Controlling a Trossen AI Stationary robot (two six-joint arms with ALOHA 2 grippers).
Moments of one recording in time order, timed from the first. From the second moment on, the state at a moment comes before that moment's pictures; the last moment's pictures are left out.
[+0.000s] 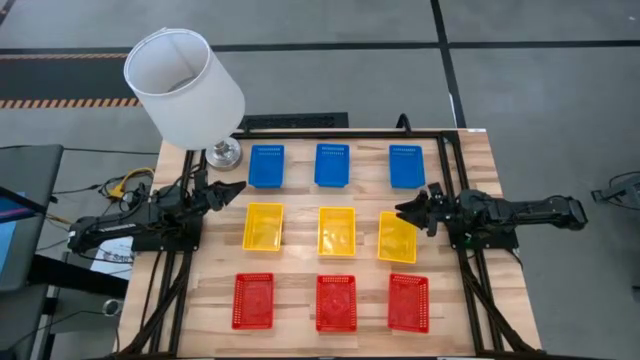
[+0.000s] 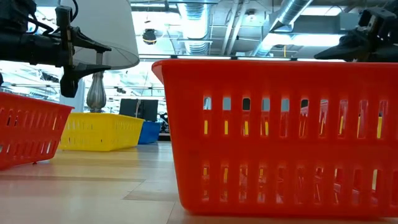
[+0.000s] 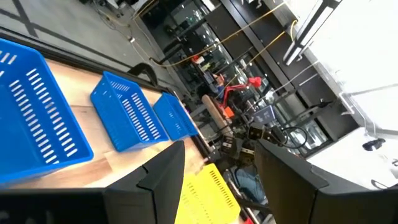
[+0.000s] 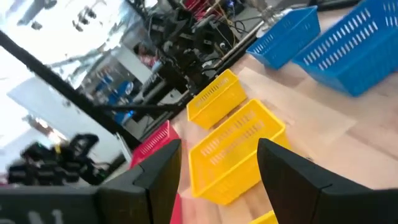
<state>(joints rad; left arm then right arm) 0.19 0.01 0.01 0.06 -0.23 -0.95 0.00 0.12 0.01 0.05 0.08 0.76</state>
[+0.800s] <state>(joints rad) 0.19 0.01 0.17 0.29 -0.16 -1.17 -0.09 0.14 0.22 0.36 0.15 0.86</state>
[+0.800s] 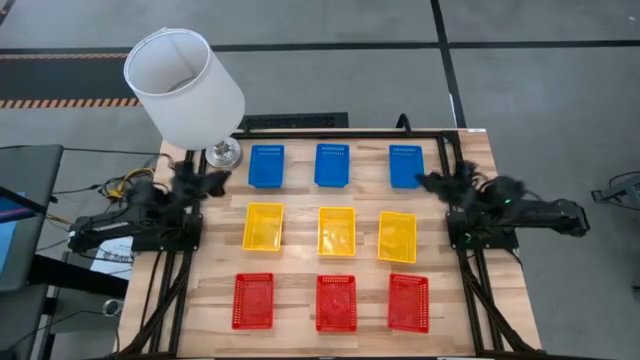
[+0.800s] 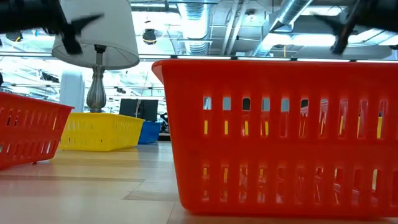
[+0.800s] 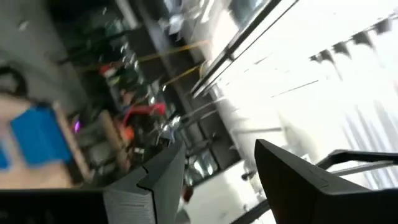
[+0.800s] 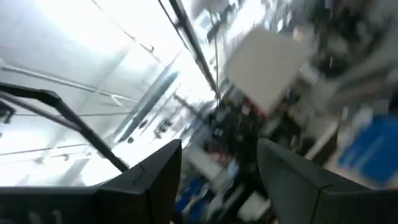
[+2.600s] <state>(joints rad) 0.19 0.42 0.87 -0.73 -0.02 -1.12 0.25 1.15 0.61 -0.88 0.03 1.72</state>
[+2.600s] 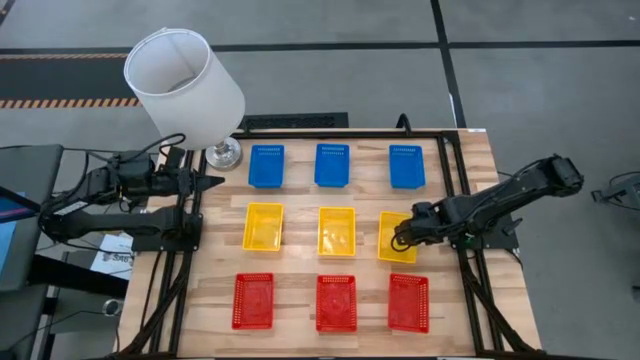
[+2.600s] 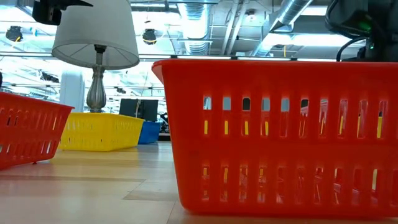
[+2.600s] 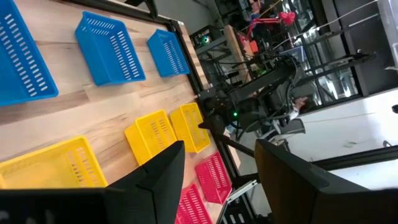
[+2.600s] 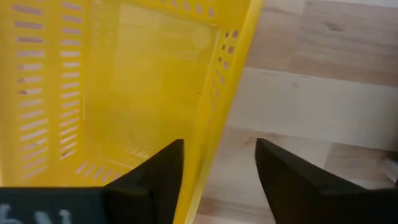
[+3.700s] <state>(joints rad) 0.19 0.42 0.87 -0.73 -0.07 -1.12 0.12 1.44 0.99 -0.50 0.24 1.52</state>
